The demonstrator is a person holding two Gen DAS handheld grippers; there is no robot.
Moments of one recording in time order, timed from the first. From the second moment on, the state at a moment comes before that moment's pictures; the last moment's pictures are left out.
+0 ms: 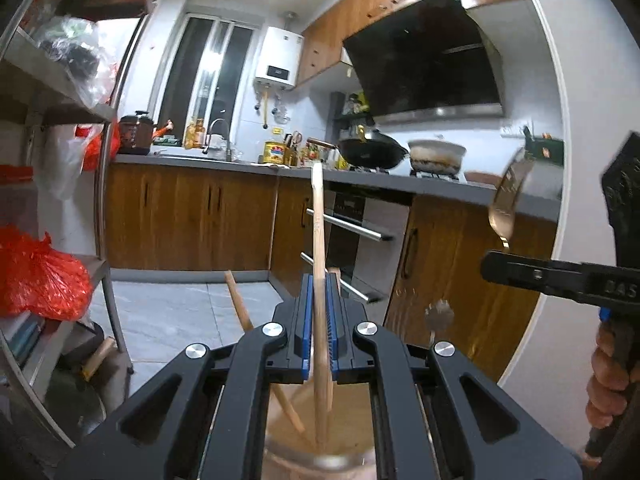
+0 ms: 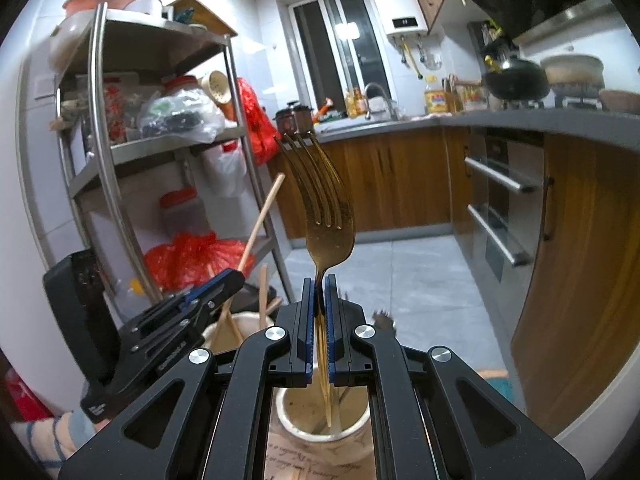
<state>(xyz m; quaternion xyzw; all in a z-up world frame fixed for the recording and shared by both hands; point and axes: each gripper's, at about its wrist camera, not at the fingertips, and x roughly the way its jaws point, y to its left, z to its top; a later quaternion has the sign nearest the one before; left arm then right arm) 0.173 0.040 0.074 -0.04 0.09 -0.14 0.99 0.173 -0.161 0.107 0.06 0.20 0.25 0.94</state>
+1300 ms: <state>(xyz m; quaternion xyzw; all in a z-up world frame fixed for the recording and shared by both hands) 0.086 0.064 0.053 0.02 0.17 -0.09 0.98 0.167 -0.174 0.063 0.07 0.27 0.20 0.94</state>
